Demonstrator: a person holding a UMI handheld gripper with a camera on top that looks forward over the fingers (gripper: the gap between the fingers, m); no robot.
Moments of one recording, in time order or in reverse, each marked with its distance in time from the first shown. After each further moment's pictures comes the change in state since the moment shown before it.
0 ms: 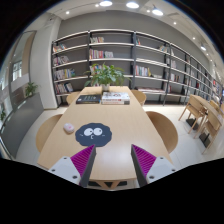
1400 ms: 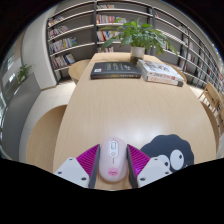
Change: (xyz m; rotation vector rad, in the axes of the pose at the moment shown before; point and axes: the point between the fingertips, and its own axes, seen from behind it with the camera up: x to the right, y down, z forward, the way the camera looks) arm -0.264 0.009 0.373 -0.335 -0.016 0.010
